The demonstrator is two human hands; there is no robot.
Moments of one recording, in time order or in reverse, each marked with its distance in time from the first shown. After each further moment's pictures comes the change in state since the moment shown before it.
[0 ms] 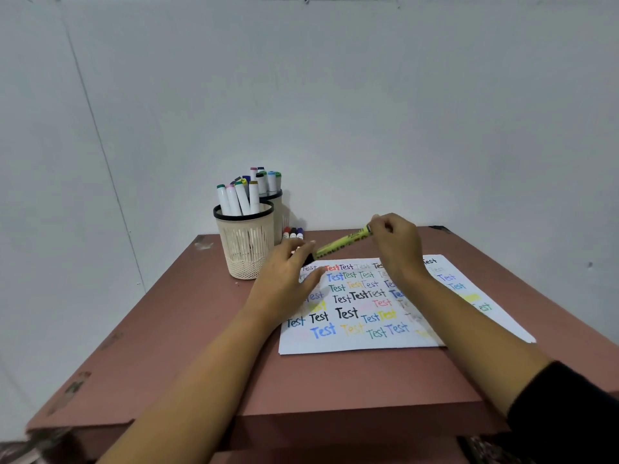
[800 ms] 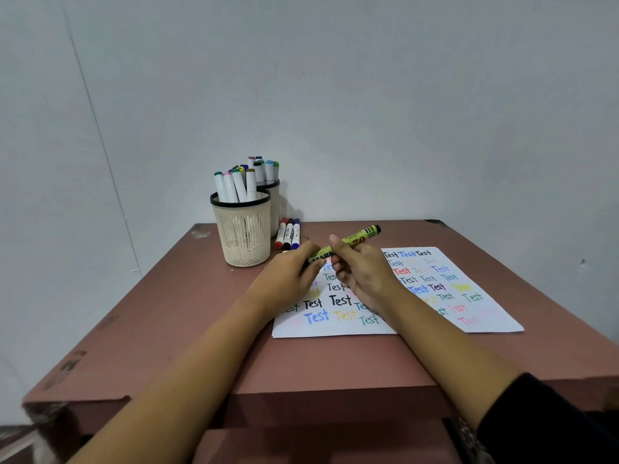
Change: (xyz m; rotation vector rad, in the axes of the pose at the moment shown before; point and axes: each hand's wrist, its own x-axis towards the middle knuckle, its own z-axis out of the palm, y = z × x) left_hand -0.006 0.023 -0.007 -0.217 -0.118 -0.080; right_hand -0.039 0.014 0.021 0.524 -0.379 0.344
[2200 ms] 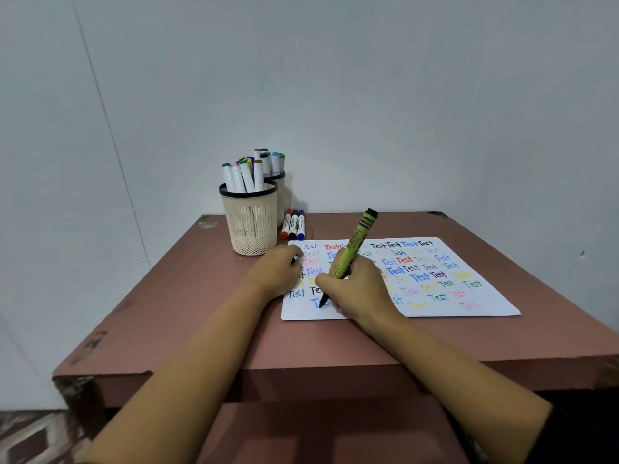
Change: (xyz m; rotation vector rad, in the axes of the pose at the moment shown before) left_hand 0.001 -0.032 0.001 0.182 -0.186 -0.314; right_hand -0.061 0.008 0.023 -0.583 0.077 -0.160
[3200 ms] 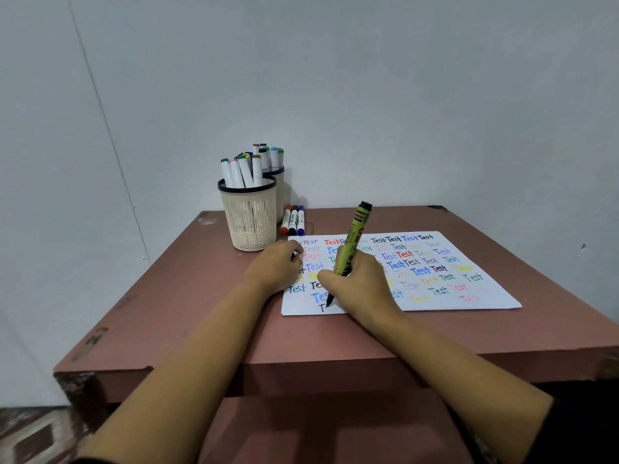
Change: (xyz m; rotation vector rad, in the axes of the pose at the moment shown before) left_hand 0.001 0.000 0.000 0.005 0.008 -0.003; right_hand -0.007 -0.004 -0.002 -0.103 0.061 -0.063
